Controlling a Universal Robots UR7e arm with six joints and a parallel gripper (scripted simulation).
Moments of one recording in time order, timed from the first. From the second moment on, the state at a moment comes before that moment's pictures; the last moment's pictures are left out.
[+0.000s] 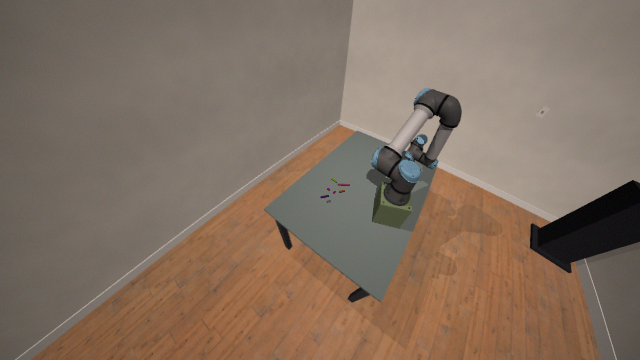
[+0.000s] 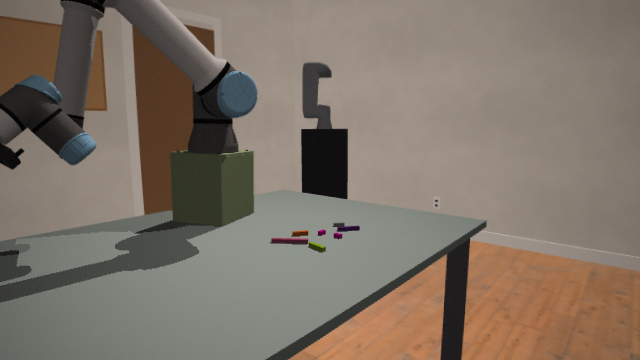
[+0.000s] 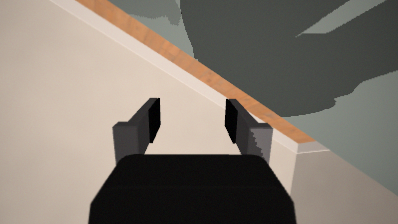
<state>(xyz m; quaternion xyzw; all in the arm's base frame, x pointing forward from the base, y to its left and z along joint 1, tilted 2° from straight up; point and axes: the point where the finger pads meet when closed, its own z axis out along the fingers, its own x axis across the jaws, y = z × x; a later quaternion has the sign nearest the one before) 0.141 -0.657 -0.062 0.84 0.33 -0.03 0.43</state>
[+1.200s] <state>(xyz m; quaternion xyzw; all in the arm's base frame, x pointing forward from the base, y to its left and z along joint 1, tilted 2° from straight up) 0.347 -0.500 -0.080 0.68 0.65 -0.02 0.33</state>
